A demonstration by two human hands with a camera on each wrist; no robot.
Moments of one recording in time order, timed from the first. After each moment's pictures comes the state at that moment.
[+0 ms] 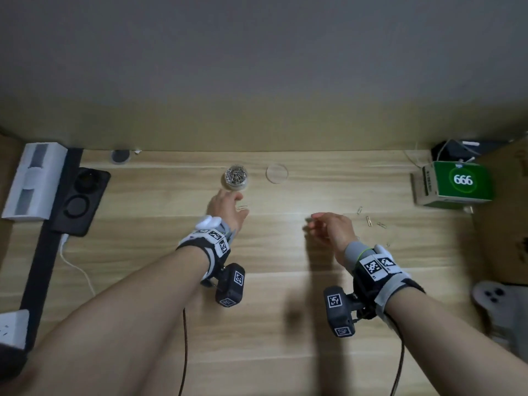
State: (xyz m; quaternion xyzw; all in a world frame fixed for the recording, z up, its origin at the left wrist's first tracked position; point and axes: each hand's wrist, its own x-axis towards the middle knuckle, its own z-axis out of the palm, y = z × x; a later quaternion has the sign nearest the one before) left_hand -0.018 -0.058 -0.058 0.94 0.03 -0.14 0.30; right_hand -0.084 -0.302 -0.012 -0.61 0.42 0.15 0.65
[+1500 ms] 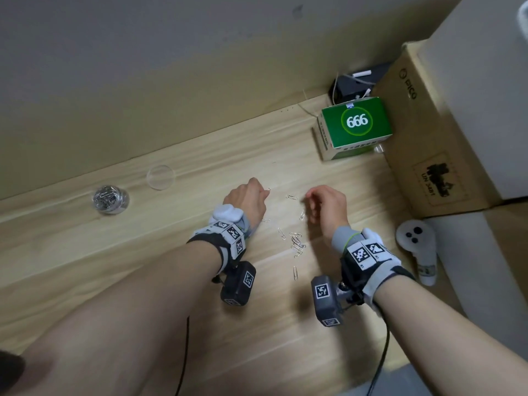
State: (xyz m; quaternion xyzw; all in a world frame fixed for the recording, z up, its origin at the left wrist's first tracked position) left_hand -0.040 -0.333 -0.061 0.94 -0.19 -0.22 0.16; right_hand -0.134 -0.487 -0.049 -0.55 0.47 -0.05 0.69
